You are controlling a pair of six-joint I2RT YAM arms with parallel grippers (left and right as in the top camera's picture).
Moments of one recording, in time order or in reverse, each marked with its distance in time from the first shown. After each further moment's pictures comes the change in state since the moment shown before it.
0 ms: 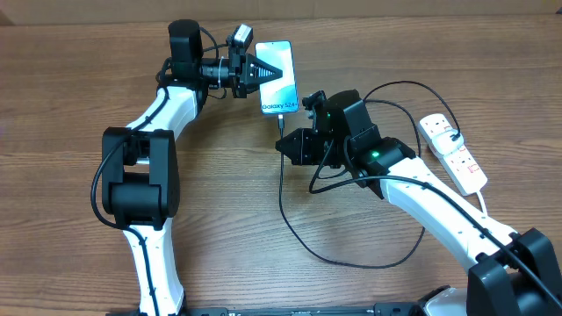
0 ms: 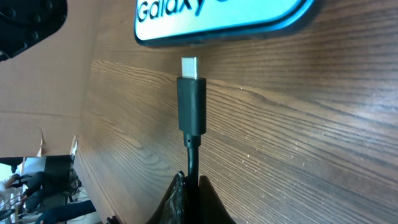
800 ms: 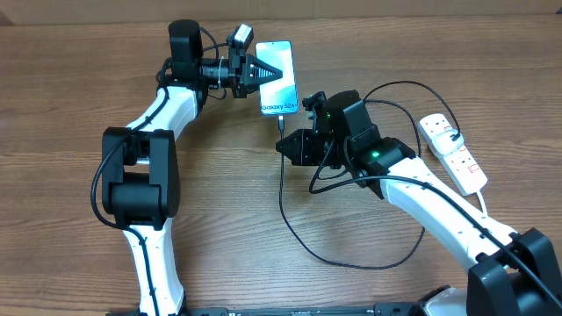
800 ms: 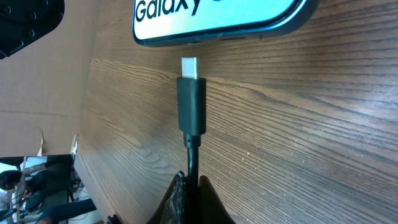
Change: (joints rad) left arm 0.000 0.000 0.000 0.000 0.008 0.026; right arm 0.000 0.000 0.000 0.000 -0.002 0.003
